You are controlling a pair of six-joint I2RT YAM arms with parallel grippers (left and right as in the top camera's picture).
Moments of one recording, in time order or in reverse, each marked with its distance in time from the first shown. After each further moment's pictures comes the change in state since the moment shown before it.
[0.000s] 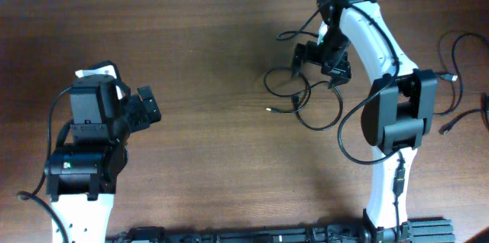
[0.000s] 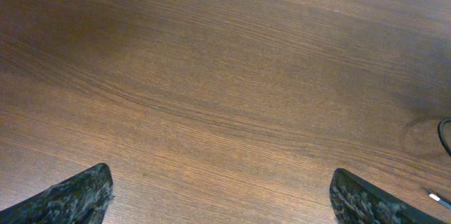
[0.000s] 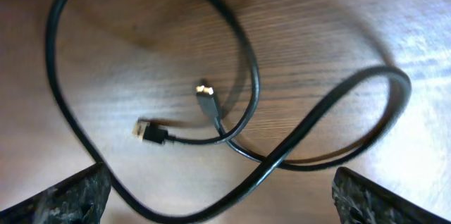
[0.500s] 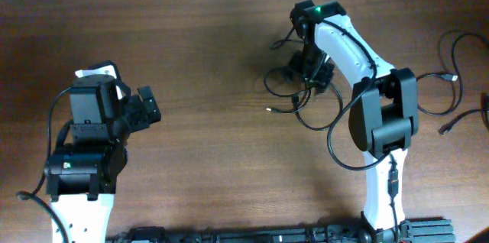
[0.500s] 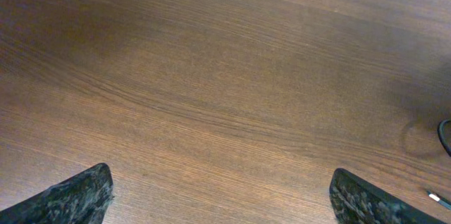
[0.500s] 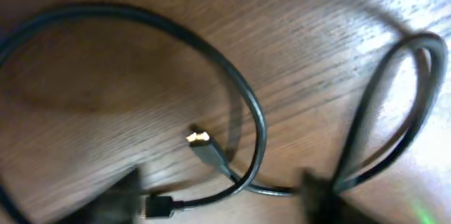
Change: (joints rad) left arm 0.000 0.000 0.000 0.000 0.000 0.000; right arm 0.107 0.000 -0.138 0.156 0.163 0.378
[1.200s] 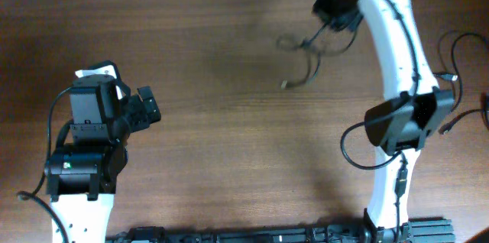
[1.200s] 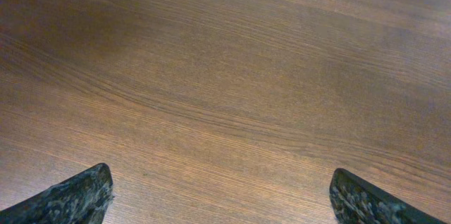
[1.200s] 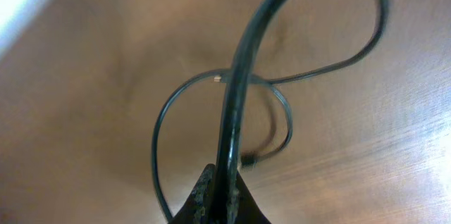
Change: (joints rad) left arm 0.000 0.000 0.000 0.000 0.000 0.000; right arm -0.164 -0.016 0.633 -0.109 0.005 -0.085
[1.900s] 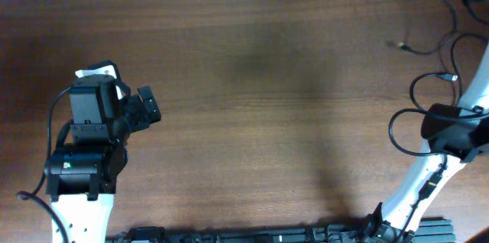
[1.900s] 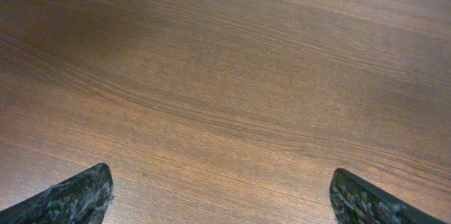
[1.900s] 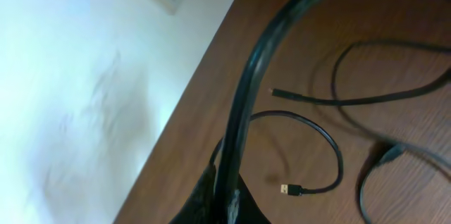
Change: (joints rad) left arm 0.000 0.000 0.000 0.000 0.000 0.000; right arm -0.505 -0.017 0.199 0.175 0.156 0.000
